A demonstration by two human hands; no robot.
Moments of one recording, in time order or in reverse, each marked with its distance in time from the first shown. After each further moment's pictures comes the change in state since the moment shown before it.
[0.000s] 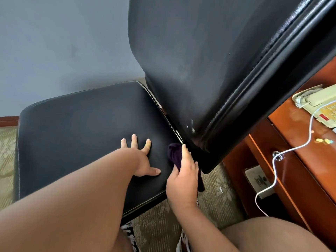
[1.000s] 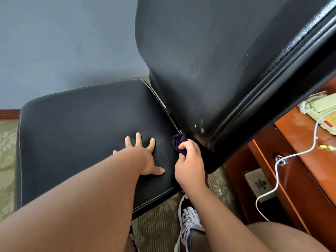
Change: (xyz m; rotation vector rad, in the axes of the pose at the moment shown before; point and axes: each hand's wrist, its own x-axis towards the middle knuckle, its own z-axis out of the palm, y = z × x) left_hand 0.021 -0.002 0.008 -0.076 0.016 -0.007; right_hand 0.045 -0.004 -0.011 0.052 -0.111 -0.042
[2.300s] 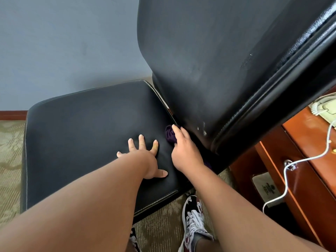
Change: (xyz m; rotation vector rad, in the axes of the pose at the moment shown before) left_hand -0.018 0.009 -0.007 0.010 0.000 -0.031; right_hand 0.057 -0.003 0.019 -0.237 -0.349 -0.068
